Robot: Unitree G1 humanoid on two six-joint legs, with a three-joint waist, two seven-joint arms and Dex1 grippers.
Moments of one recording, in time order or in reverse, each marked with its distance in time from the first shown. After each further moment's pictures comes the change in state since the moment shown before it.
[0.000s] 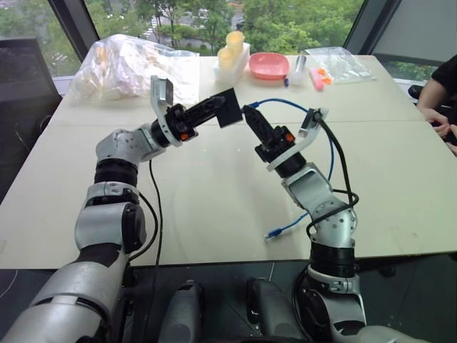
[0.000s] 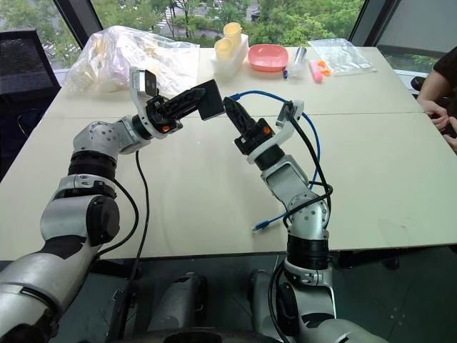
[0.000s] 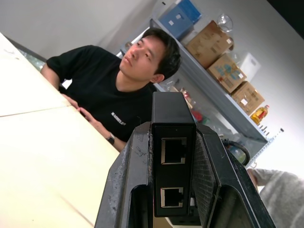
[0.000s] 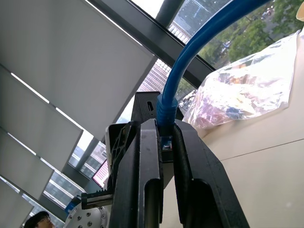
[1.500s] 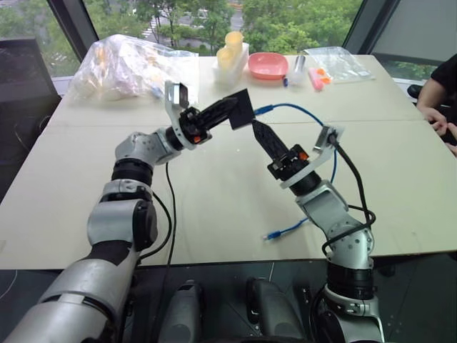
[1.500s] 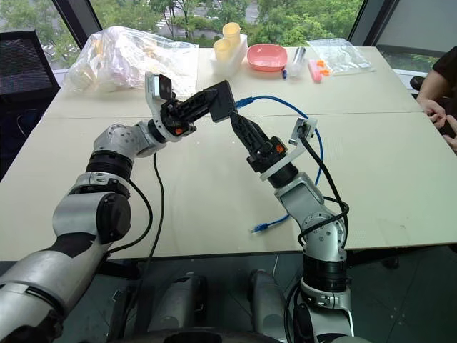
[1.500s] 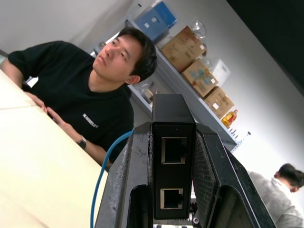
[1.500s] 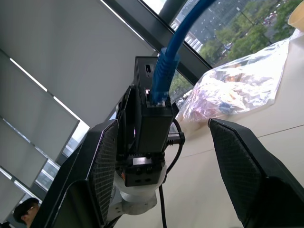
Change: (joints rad) left arm -0.031 -0.081 0.005 0.098 0.009 -0.023 -0.081; right arm 0.158 -0.087 0.032 -0.116 0.030 -0.024 0.101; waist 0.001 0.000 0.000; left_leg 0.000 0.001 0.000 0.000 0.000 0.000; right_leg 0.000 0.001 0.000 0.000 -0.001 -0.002
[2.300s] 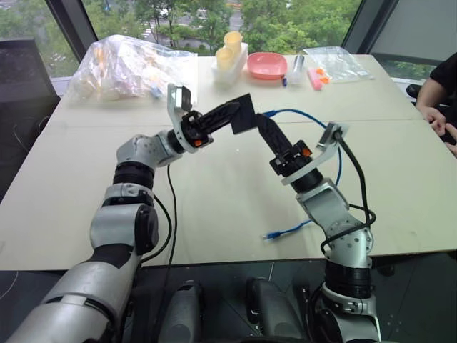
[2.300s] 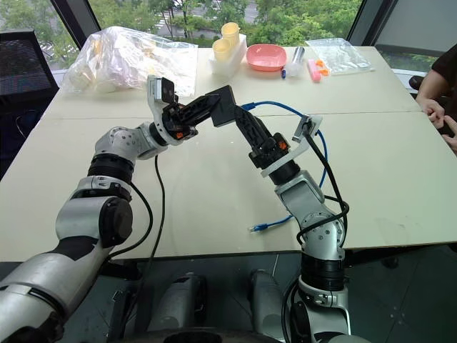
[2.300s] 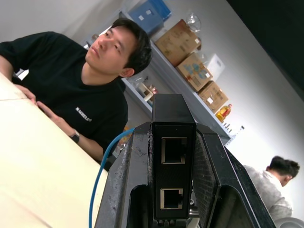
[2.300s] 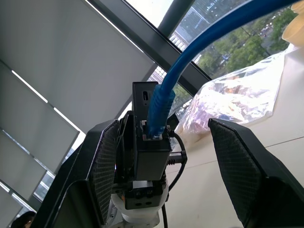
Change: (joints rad) left arm 0.029 -0.013 -0.006 -0.050 0.000 0.026 -0.012; right arm -0.014 0.023 -0.017 0.001 0.003 -0.019 -0.012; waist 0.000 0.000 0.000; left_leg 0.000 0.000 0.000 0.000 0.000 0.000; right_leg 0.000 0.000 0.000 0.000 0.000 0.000
